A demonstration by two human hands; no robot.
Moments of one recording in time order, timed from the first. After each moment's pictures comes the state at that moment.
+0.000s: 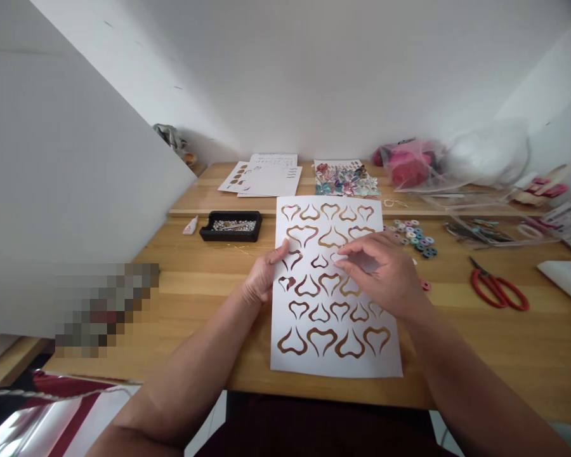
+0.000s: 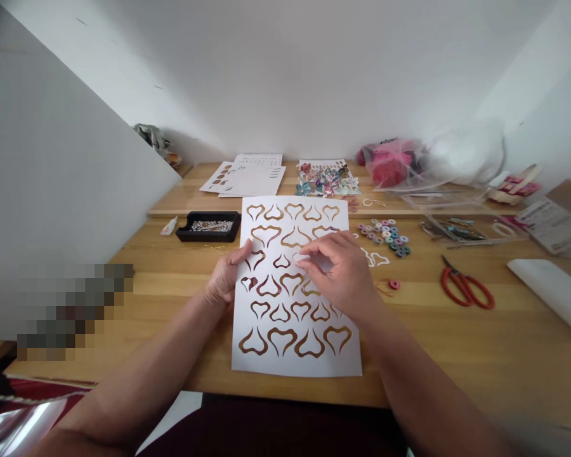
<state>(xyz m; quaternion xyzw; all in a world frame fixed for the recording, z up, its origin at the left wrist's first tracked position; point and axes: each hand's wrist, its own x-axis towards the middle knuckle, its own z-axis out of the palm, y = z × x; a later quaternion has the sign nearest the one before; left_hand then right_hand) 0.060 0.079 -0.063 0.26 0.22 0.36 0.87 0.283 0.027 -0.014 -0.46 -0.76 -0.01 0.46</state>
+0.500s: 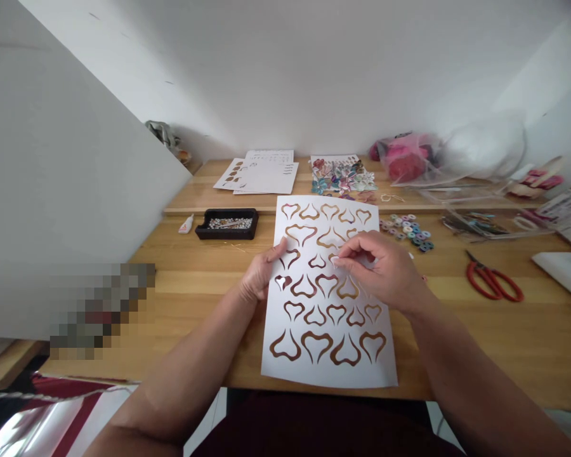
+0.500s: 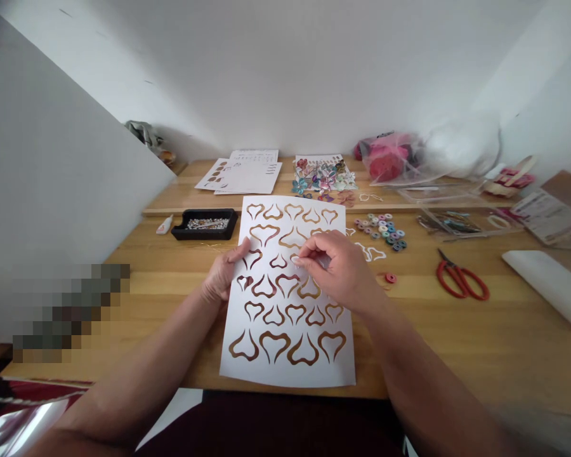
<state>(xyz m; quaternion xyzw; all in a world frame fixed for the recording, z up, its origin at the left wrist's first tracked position) 0.059 0.081 -0.066 0.25 0.22 0.31 0.89 0.289 0.022 -0.009 -0.51 -0.75 0.13 0.40</state>
